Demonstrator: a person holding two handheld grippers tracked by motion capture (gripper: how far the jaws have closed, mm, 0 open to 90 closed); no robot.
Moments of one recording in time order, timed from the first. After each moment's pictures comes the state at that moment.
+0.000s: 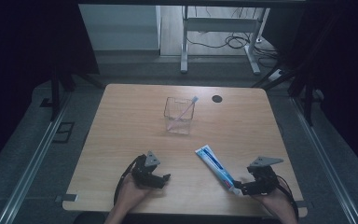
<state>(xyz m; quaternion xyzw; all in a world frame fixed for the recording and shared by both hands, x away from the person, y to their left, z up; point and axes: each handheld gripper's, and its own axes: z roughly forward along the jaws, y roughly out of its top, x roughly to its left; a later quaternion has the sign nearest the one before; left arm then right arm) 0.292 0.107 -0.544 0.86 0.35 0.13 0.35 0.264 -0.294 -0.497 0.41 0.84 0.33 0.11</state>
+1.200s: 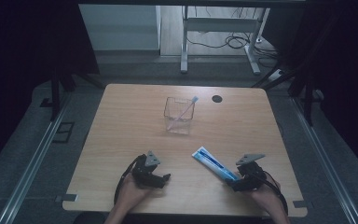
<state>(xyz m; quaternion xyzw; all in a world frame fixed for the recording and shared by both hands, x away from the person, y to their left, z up) 0.292 0.107 -0.543 0.86 0.35 0.13 0.35 0.282 -0.266 -0.511 0.39 0.87 0.27 0.11</state>
